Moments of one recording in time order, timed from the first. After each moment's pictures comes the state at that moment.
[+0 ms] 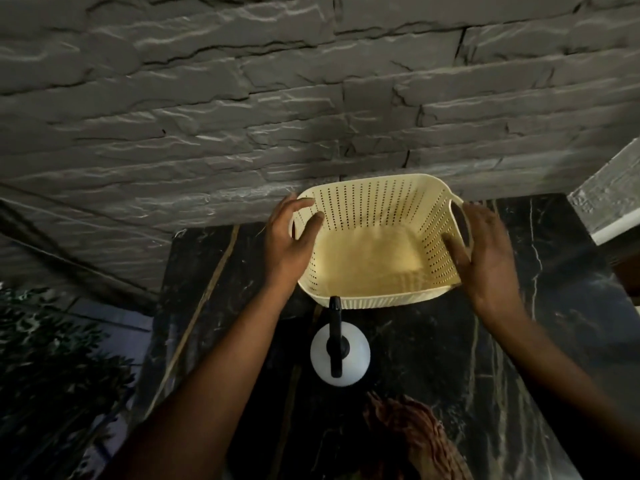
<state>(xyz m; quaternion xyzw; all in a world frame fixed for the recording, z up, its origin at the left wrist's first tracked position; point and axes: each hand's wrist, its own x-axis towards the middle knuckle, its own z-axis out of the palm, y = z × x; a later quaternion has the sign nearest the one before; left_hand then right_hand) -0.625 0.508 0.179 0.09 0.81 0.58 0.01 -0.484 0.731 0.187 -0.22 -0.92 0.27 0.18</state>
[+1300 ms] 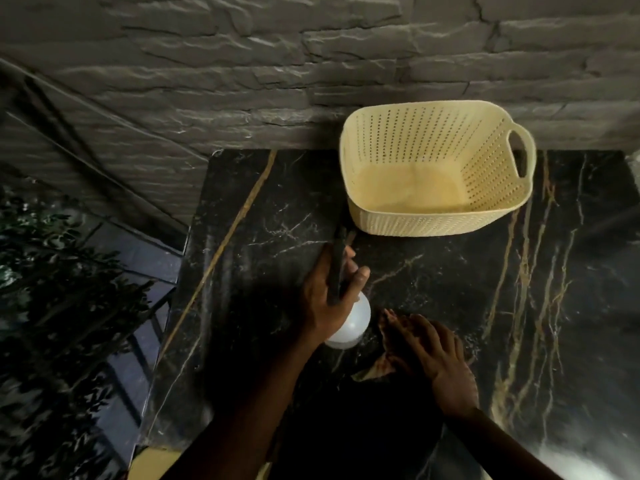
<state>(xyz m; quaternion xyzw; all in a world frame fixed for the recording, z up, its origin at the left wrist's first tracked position) -0.454 0.432 0.131 0.08 0.81 0.58 0.06 -0.303 0.595 0.080 -0.05 -0.97 0.18 -0.14</state>
